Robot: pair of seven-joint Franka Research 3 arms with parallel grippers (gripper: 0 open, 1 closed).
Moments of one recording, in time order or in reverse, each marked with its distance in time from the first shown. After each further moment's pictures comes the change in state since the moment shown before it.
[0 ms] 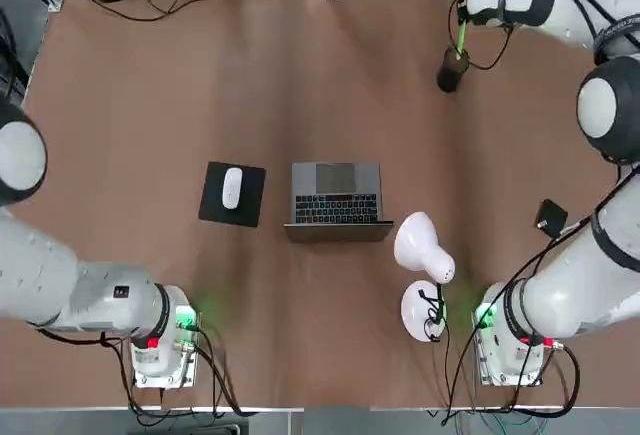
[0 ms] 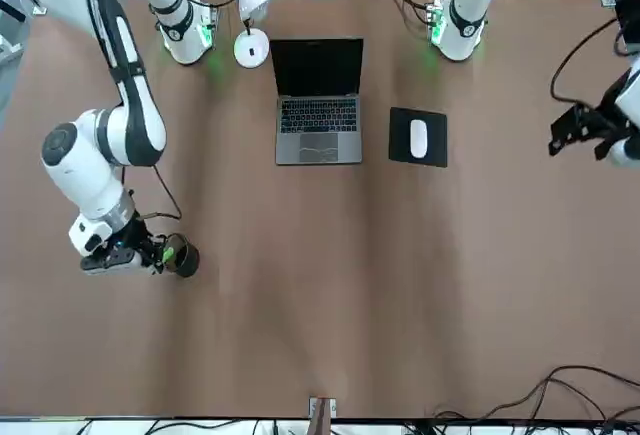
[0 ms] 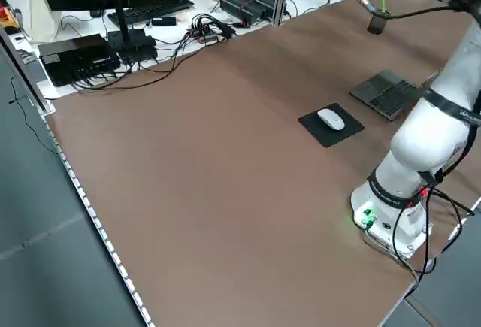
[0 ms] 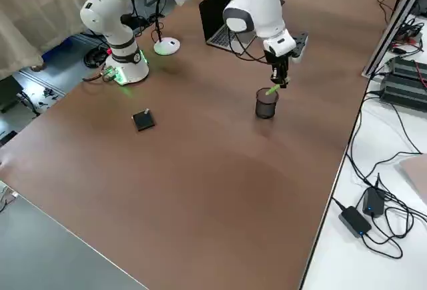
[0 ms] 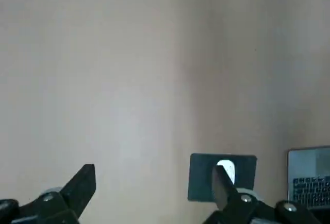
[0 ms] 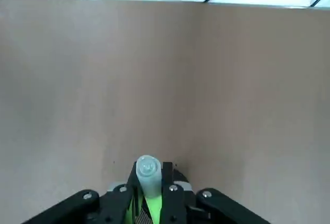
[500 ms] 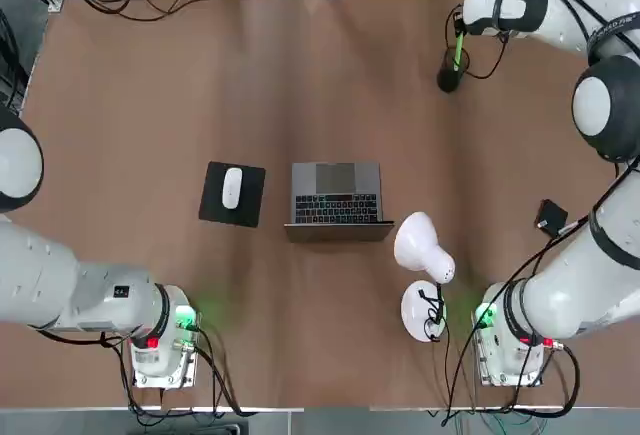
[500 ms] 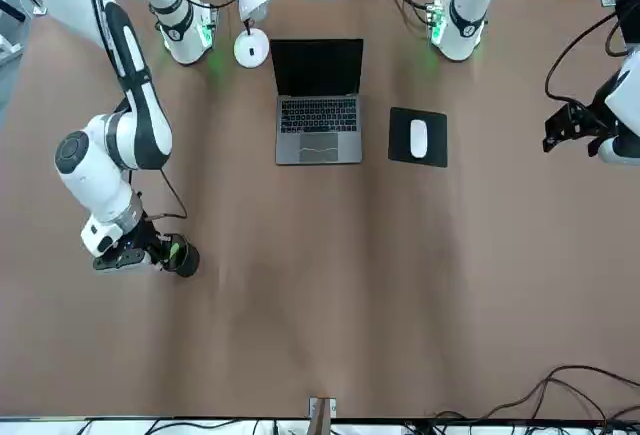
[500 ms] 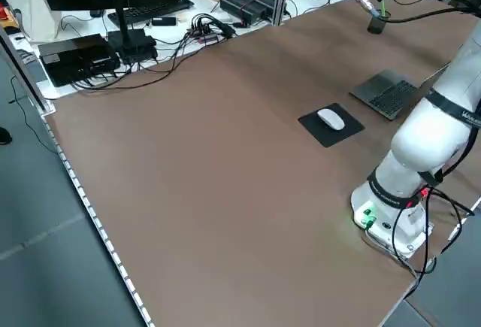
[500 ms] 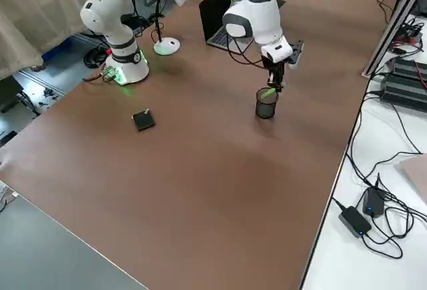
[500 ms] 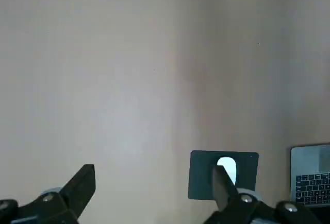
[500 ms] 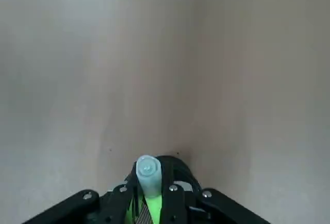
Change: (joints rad) left arm -0.001 -0.007 -0.006 -0.048 0.000 0.033 -0.005; right arm 0.004 0.014 0.002 -0.029 0.000 0.003 -0.004
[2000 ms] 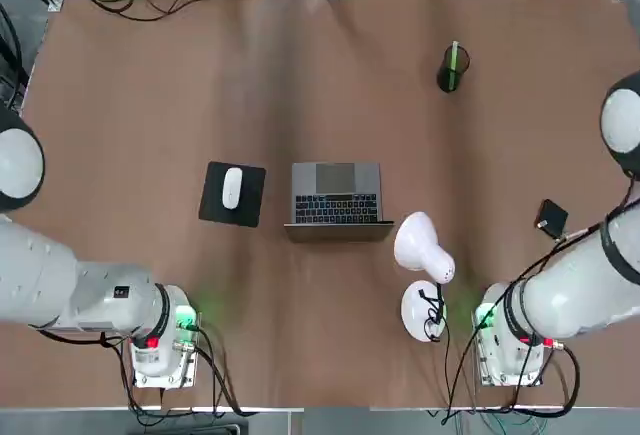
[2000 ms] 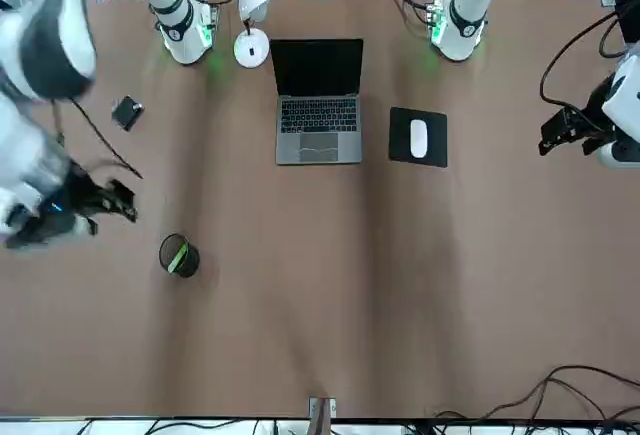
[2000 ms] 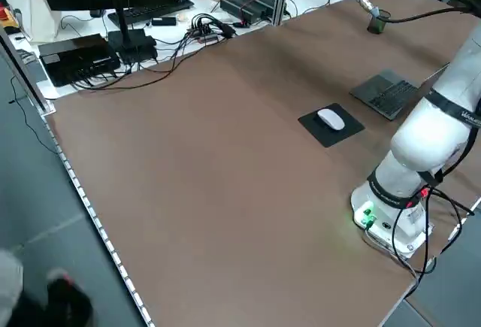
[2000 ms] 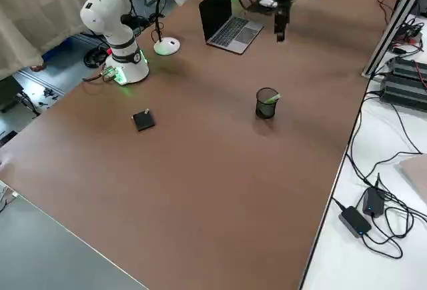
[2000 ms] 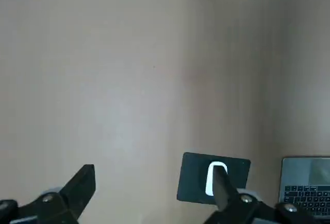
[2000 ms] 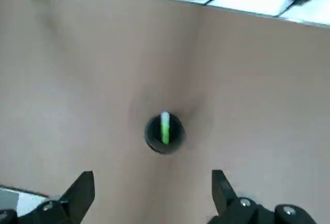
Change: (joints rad) left arm -0.010 0.003 -0.006 -0.001 0.000 0.001 -0.103; right arm -0.003 -0.197 -0.044 0.491 -0.130 -0.852 0.003
